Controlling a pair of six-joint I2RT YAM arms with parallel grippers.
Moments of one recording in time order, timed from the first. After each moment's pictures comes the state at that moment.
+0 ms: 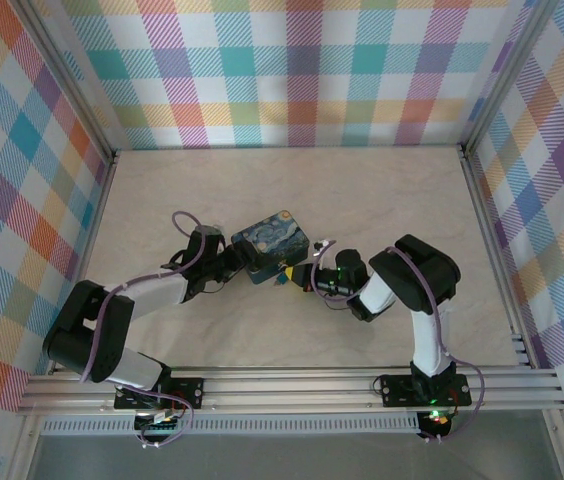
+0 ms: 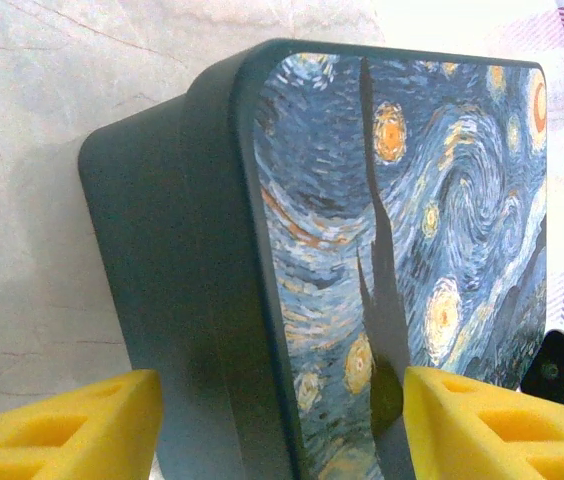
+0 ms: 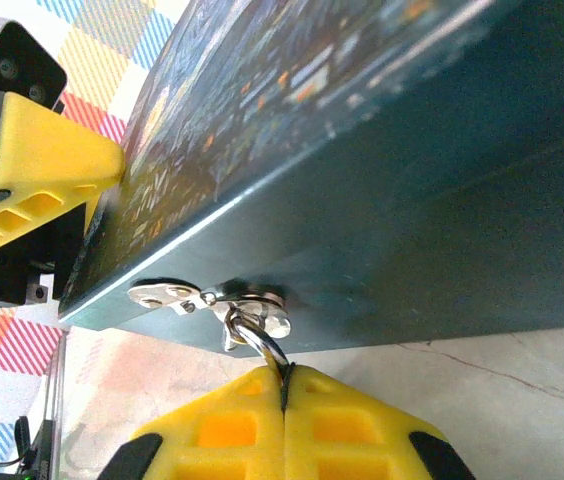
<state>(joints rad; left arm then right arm) -0.42 1.45 0.60 0.13 0.23 -0.98 0.62 2.00 0.50 1.20 -0.50 0.78</state>
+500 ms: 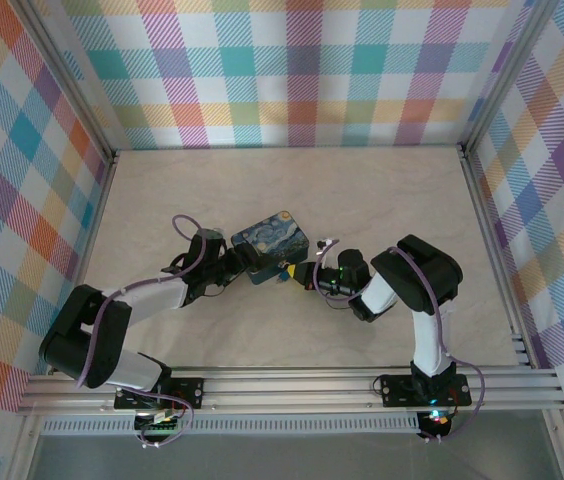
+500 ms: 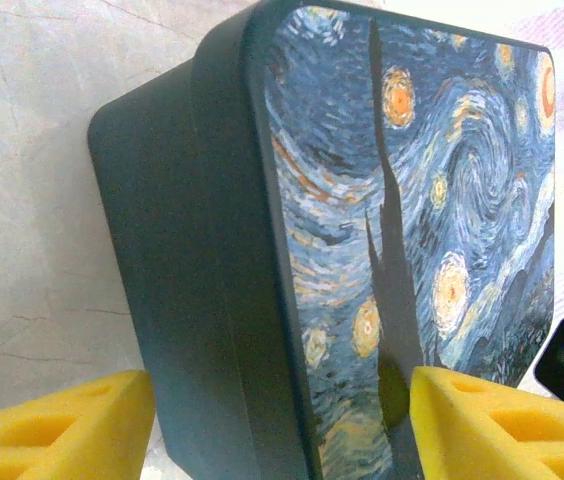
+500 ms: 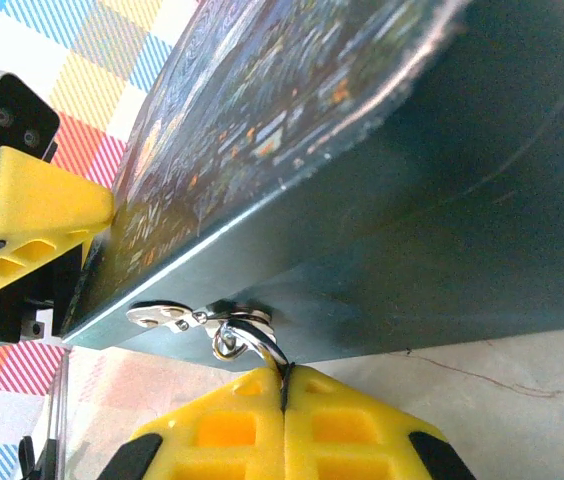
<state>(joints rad) -0.45 1.42 0.58 0.12 0.20 -1.00 0.62 1.99 0.49 1.21 -0.48 0.82</state>
